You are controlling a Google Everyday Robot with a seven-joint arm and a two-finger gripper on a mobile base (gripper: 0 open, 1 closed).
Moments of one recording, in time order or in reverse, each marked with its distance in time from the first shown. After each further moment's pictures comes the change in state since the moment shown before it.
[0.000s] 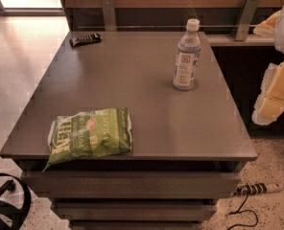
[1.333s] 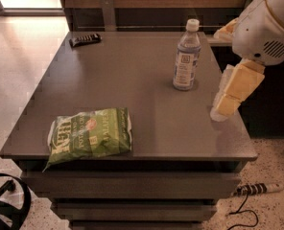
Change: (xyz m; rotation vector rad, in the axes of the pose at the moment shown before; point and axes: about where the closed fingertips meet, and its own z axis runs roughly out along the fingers) arm -0.059 0.001 0.034 -0.060 -0.178 -0.037
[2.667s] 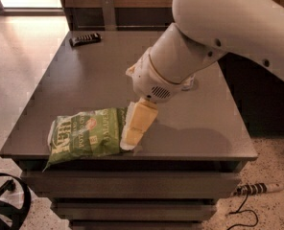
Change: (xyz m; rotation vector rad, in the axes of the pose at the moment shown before) arm -0.129 0.062 0.131 -0.185 -0.206 -0.128
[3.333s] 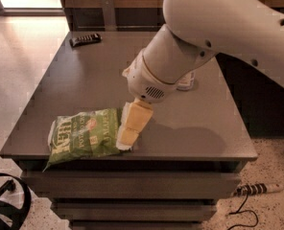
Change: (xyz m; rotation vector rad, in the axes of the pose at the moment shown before) arm -0.006 -0.001 0.008 -0.008 0.009 0.004
